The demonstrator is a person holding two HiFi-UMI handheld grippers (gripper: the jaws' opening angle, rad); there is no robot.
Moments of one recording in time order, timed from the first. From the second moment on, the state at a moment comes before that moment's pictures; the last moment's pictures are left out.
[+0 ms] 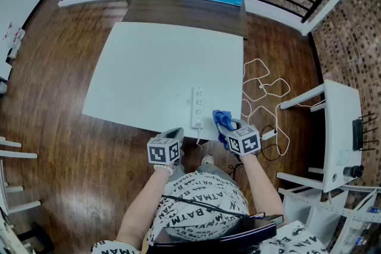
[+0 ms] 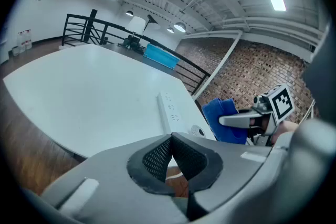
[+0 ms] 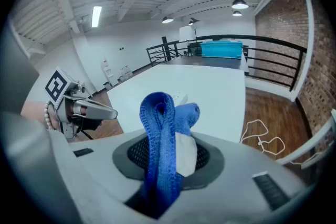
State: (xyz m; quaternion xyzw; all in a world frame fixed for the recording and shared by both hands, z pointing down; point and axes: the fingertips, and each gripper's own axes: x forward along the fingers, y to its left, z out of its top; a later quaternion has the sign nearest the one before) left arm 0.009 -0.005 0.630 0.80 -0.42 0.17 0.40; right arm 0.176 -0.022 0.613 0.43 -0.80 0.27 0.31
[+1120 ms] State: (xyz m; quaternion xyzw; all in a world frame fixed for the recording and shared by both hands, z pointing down) left arm -0.002 -0.013 0.646 0.78 -0.43 0.19 0.41; right arm 0.109 -0.196 0.657 0.26 -0.82 0.12 0.50
